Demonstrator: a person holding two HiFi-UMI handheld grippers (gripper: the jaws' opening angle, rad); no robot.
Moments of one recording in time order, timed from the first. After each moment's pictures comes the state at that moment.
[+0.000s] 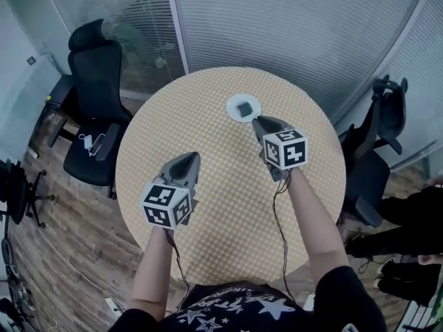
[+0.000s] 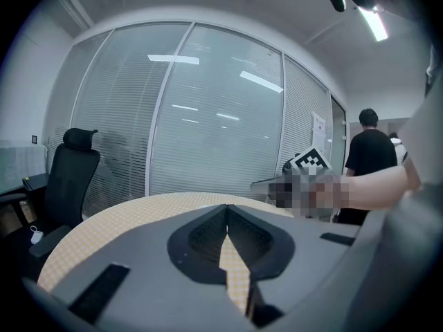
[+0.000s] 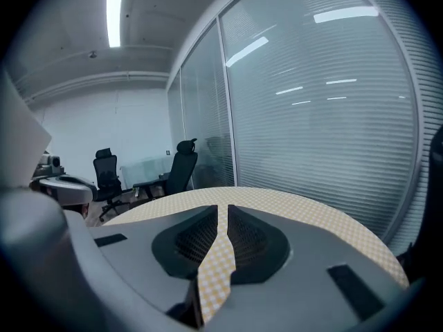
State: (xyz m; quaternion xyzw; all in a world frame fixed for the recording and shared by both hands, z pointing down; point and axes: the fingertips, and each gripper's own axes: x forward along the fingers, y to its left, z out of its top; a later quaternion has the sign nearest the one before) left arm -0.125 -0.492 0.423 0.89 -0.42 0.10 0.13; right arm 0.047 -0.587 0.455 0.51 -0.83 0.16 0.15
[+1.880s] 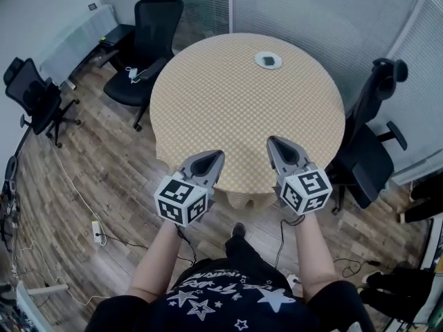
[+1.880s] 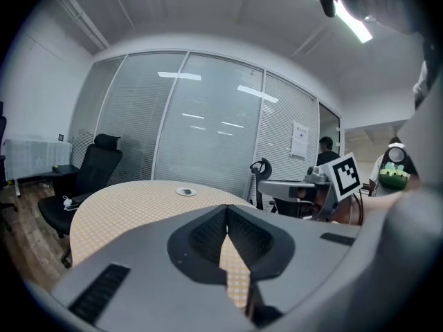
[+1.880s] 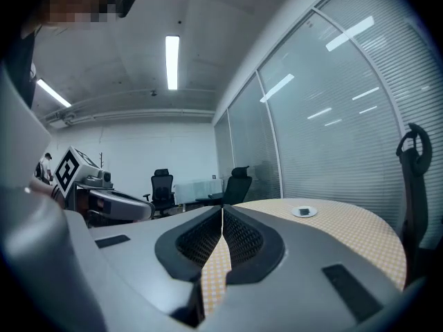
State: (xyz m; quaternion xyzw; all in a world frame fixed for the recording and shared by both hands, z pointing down) left arm -0.074 -0.106 0.391 0.87 -0.46 0.07 0.14; right arm 0.037 -0.153 0.383 0.39 -0.92 0.07 0.04
